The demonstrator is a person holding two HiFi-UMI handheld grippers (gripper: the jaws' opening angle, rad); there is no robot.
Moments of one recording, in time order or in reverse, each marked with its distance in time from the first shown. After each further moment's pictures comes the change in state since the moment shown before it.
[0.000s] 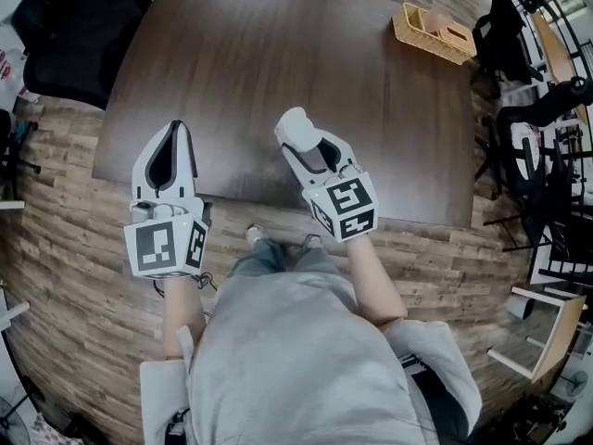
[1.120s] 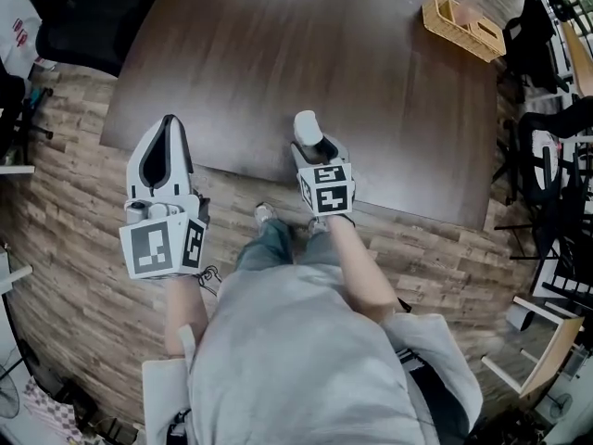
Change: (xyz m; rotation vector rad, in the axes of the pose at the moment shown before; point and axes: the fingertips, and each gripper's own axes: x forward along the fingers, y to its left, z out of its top) left arm -0.036 0.009 -0.008 0.017 0.045 0.113; right arm 0.040 -0.004 -0.141 0.154 0.267 -0.121
